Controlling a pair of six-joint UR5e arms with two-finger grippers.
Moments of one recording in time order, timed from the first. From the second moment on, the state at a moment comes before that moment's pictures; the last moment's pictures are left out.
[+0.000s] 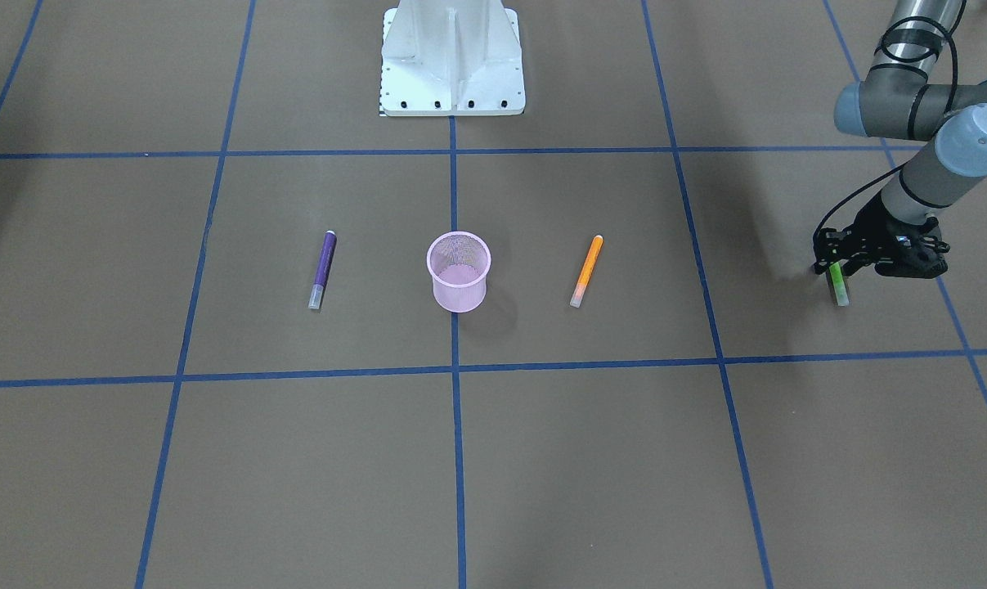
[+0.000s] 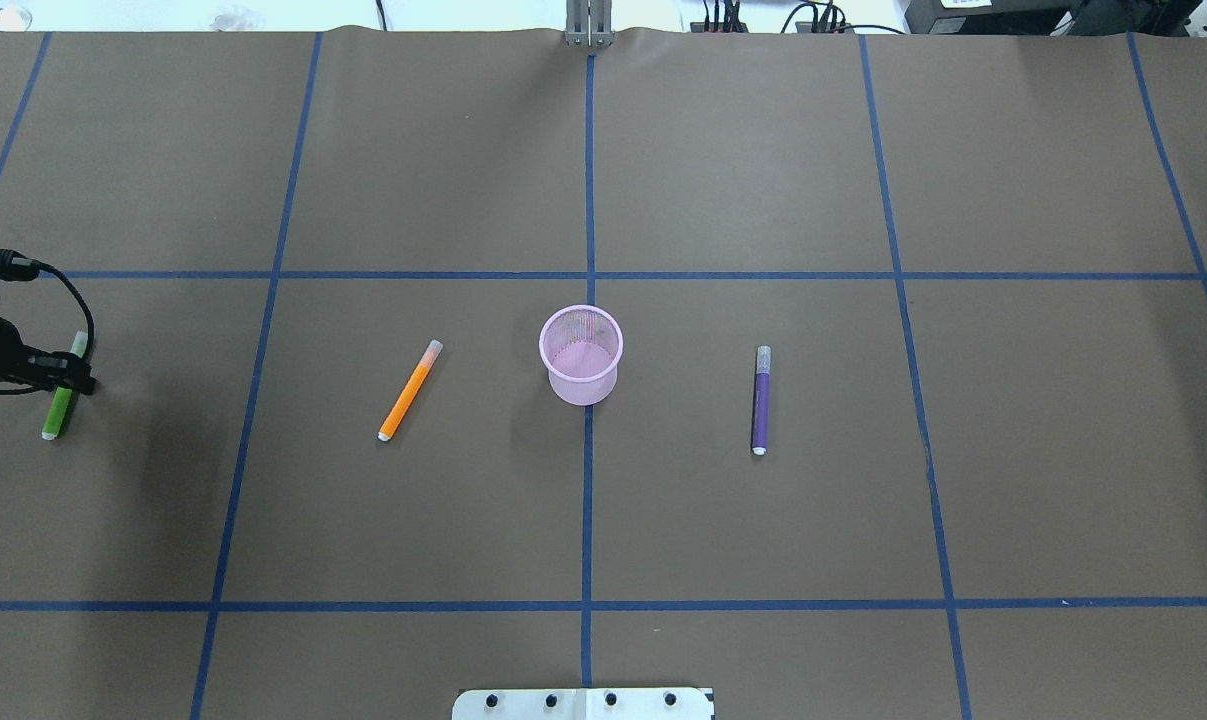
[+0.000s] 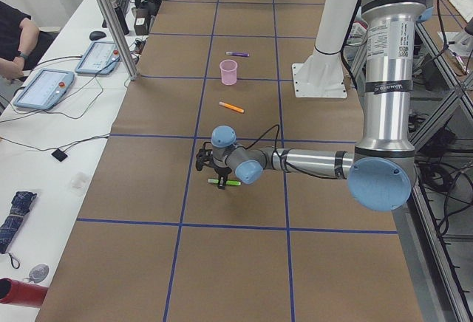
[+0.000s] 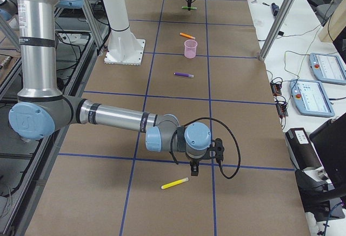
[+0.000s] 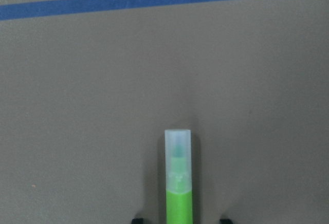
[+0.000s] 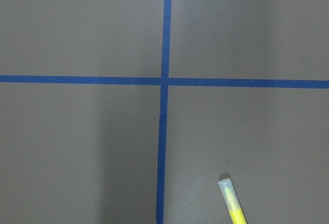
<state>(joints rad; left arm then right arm) -0.94 -1.54 -1.53 -2.24 -2.14 -0.75 1.60 -1.60 1.47 -1.39 2.46 0.00</state>
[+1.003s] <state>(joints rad) -0.94 -1.54 -1.53 -2.24 -2.14 -0.74 1.60 -1.60 1.47 -1.39 2.46 0.00</state>
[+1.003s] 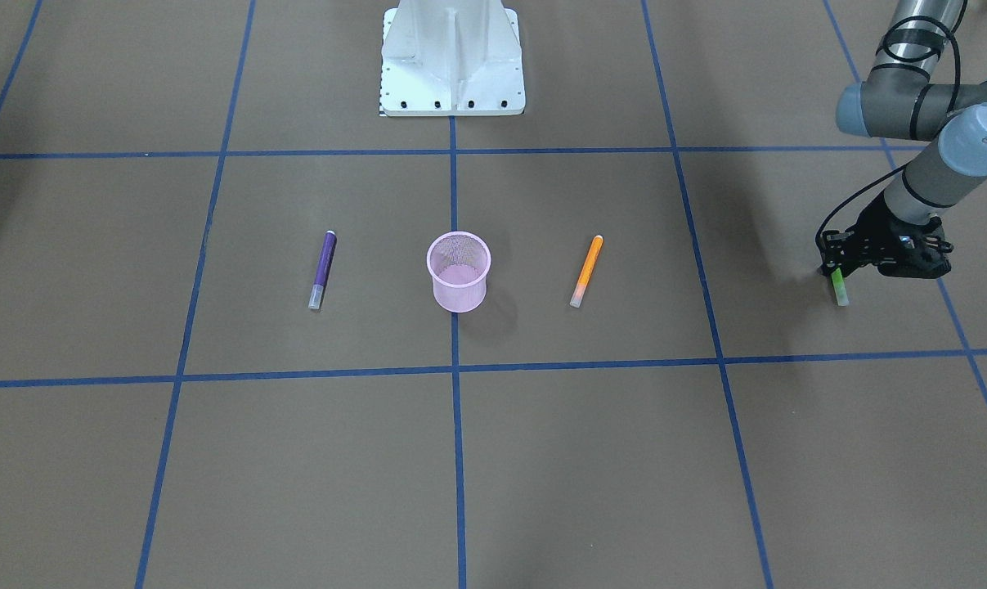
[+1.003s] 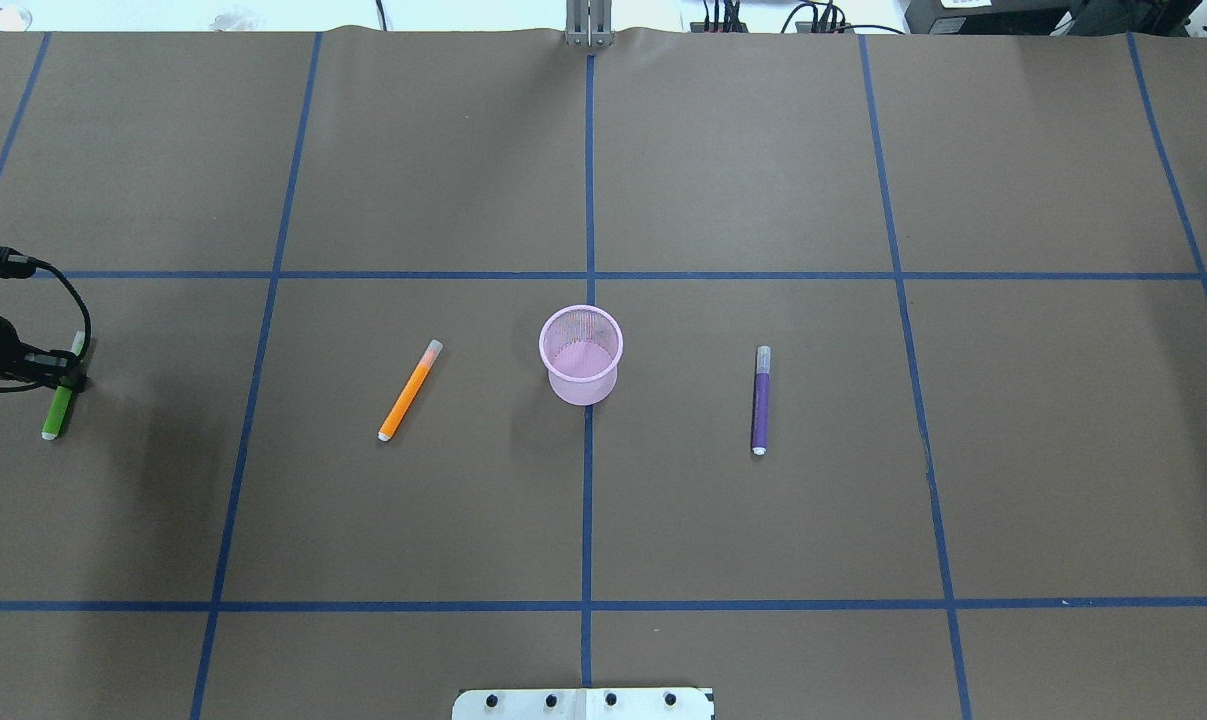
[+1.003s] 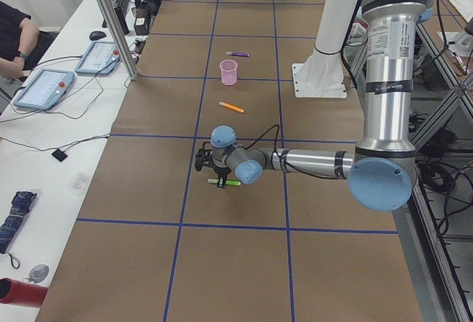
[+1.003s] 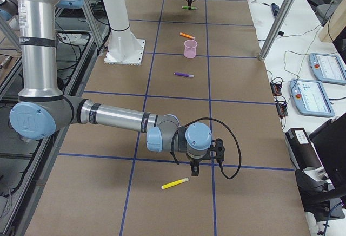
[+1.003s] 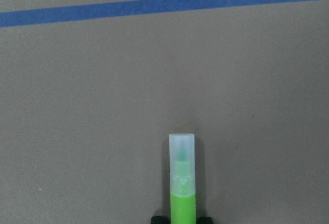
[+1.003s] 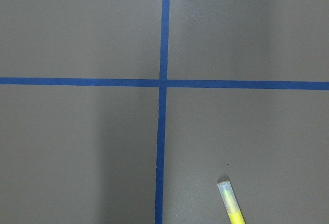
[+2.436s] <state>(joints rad) -1.06 -1.57 -1.79 -1.97 -2.14 -0.75 1.54 -1.56 1.45 -1.38 2.43 0.01</state>
